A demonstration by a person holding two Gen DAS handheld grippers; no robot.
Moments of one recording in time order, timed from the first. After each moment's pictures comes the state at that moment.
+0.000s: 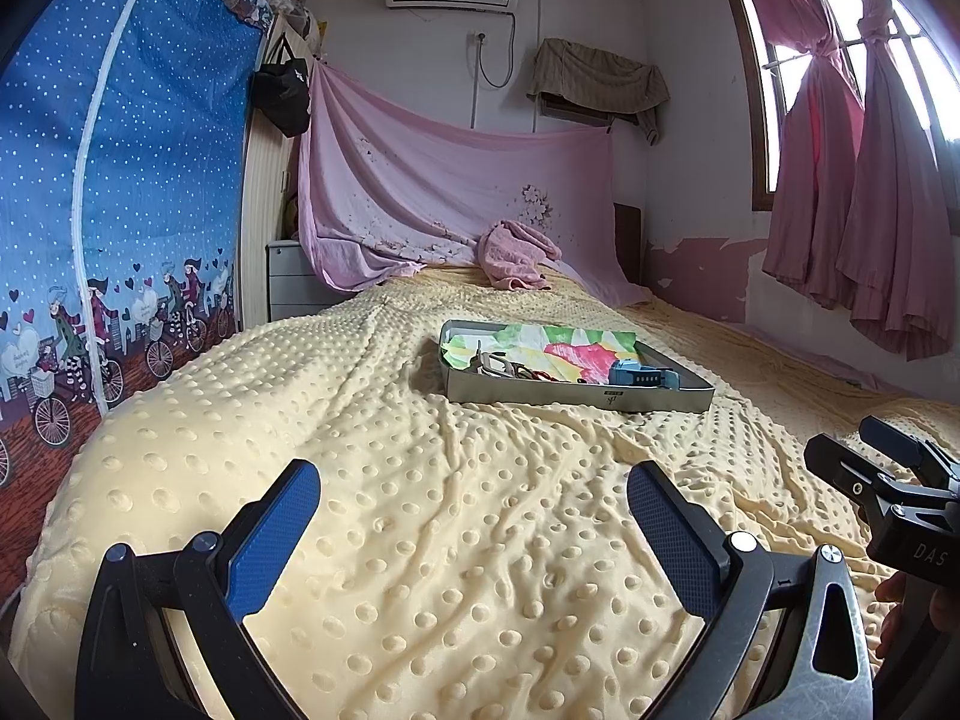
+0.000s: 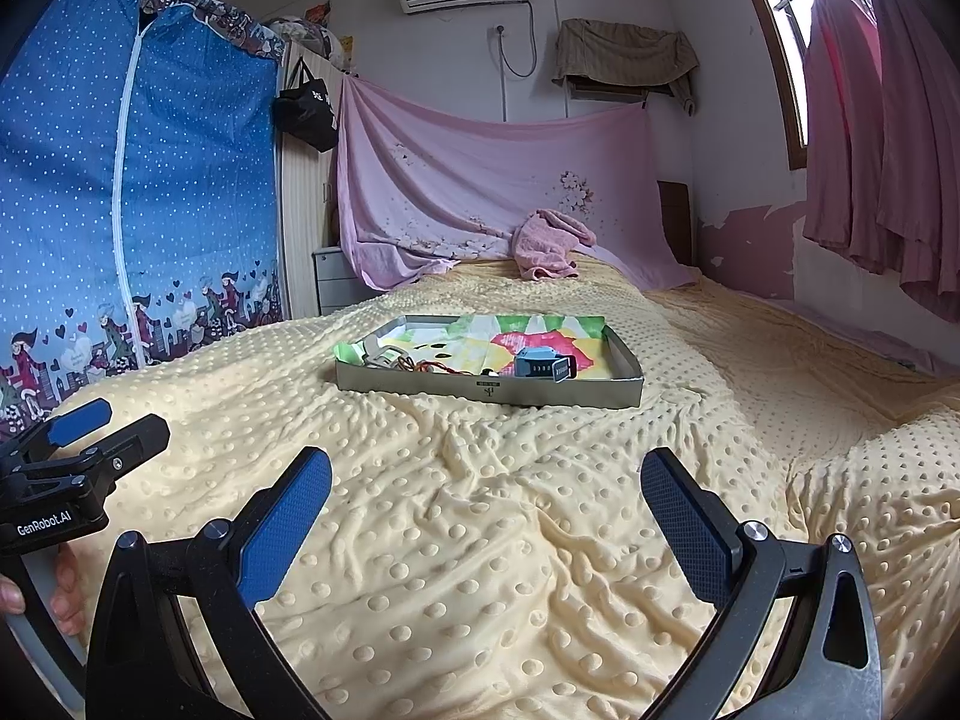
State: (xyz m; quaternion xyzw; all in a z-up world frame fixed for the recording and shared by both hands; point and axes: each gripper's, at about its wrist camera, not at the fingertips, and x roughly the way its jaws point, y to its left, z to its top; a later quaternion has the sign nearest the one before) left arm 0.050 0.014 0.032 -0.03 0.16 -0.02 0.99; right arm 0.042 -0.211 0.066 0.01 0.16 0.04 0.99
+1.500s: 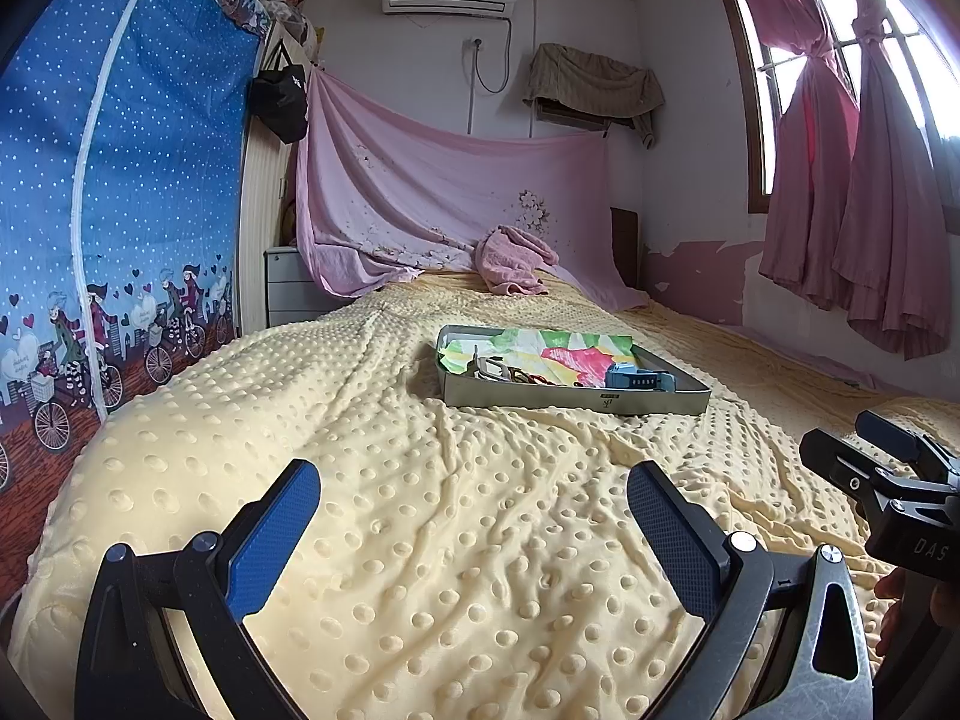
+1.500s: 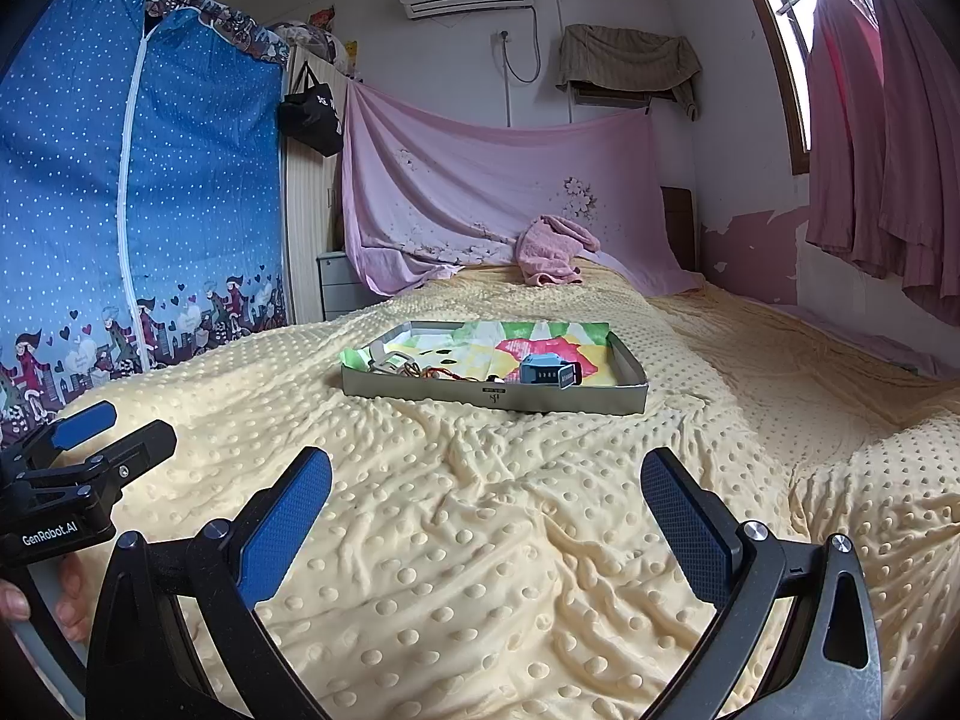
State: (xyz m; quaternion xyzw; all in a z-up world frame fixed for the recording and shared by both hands) left arm 0.046 0.010 0.036 -0.03 0.15 -0.02 0.99; right arm 0.041 -0.207 0.071 0.01 0.16 0.04 0.99
